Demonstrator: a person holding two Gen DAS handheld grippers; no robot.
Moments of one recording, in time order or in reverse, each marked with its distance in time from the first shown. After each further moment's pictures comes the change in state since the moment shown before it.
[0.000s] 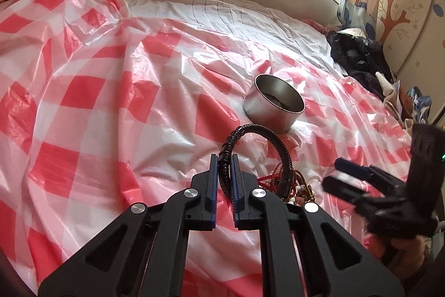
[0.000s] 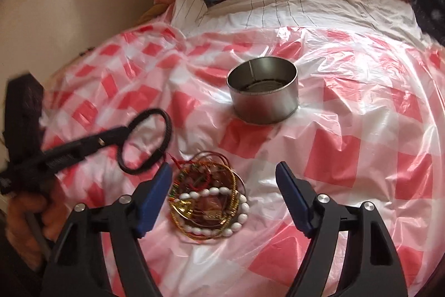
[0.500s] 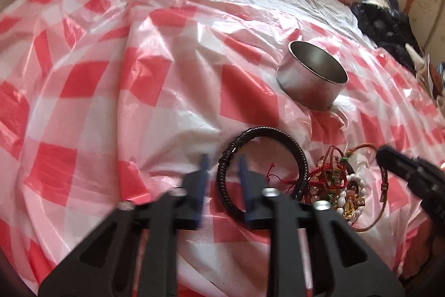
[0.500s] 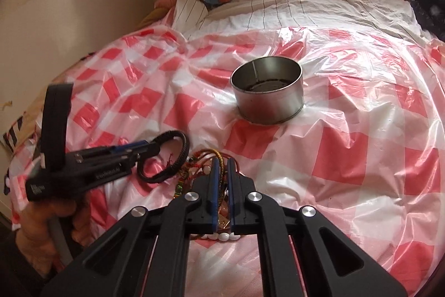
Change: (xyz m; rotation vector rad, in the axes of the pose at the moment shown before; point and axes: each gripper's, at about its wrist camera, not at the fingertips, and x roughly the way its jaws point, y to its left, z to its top) left arm 0.050 0.000 -0.005 0.095 0.103 0.178; right arm 0.000 -0.002 -0.009 0.059 -0.052 0.047
